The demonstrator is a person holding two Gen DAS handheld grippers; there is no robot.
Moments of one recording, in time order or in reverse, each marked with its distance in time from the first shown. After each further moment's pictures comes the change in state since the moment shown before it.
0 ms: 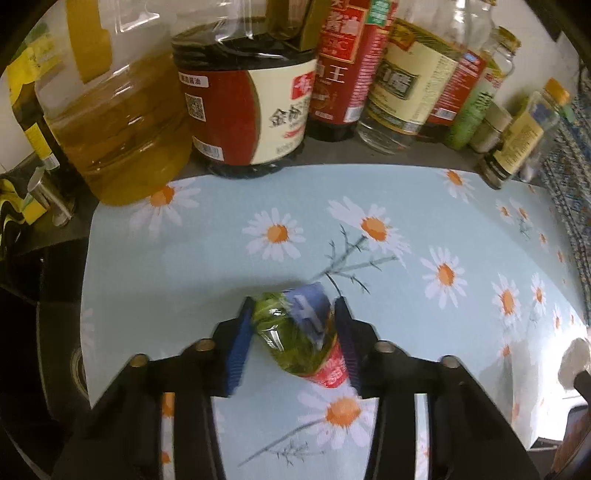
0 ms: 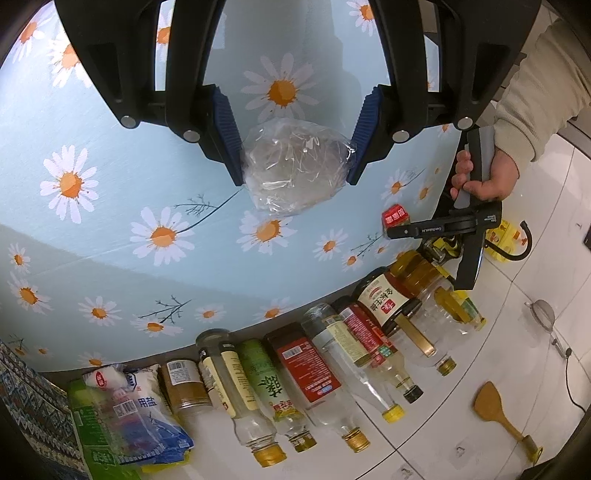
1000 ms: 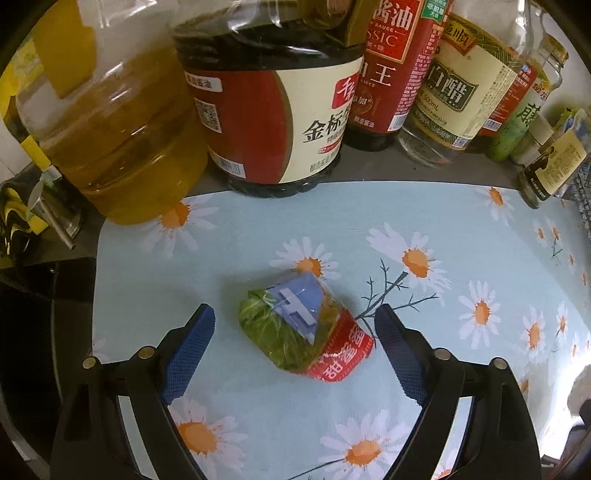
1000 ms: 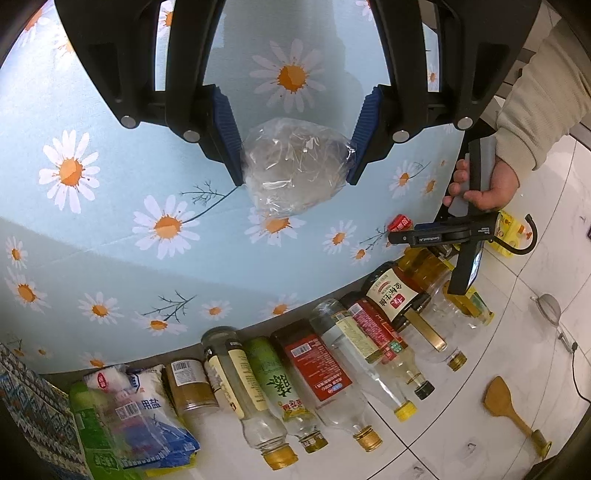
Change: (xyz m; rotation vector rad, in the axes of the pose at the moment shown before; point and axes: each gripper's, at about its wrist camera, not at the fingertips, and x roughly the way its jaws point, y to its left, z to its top) left arm 0.024 0.017 0.044 -0.041 0.058 0.100; right arm 0.007 -0.011 0.010 0.021 -0.002 -0.012
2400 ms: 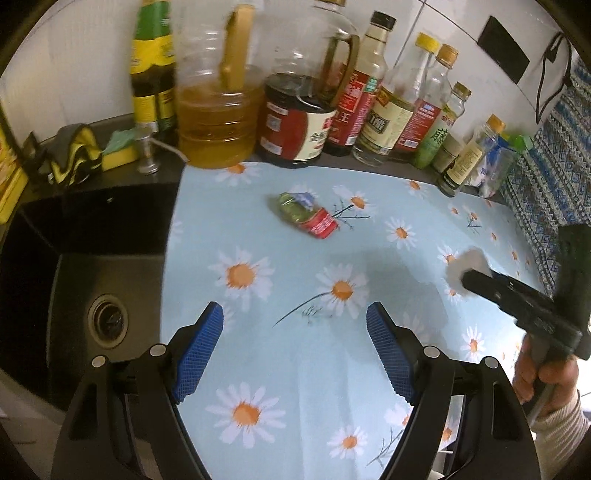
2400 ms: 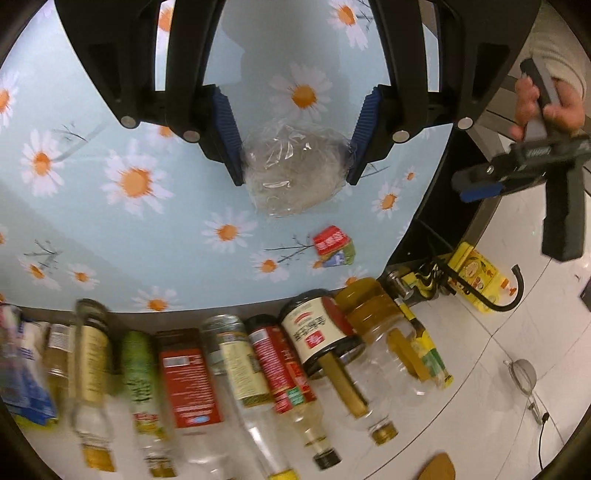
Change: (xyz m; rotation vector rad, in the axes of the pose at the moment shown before) left arm -0.135 0.037 -0.127 -0.050 -0.161 -0.160; right arm 0.073 0.111 0.016 -0.204 0.101 0.057
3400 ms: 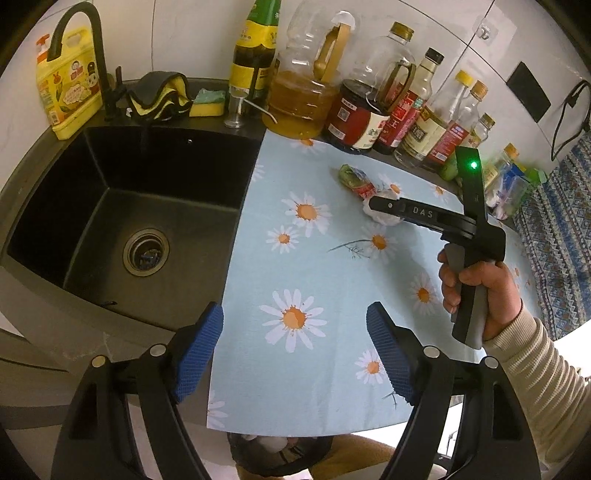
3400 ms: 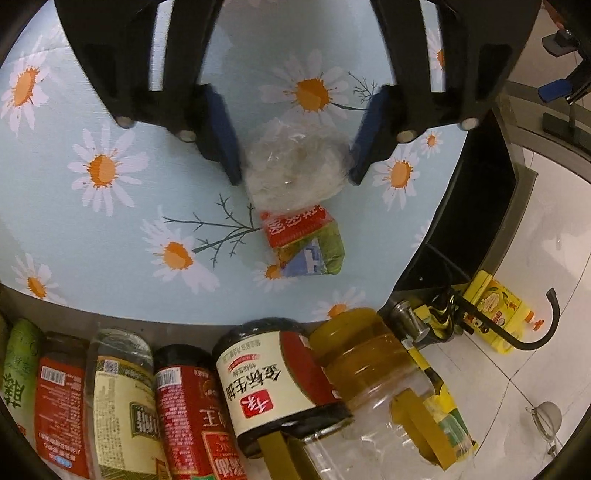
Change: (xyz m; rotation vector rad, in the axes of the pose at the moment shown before) left arm -0.074 0.041 -0.085 -0.211 -0.040 0.067; right arm 0.145 0.050 0.044 -0.080 0.166 0.007
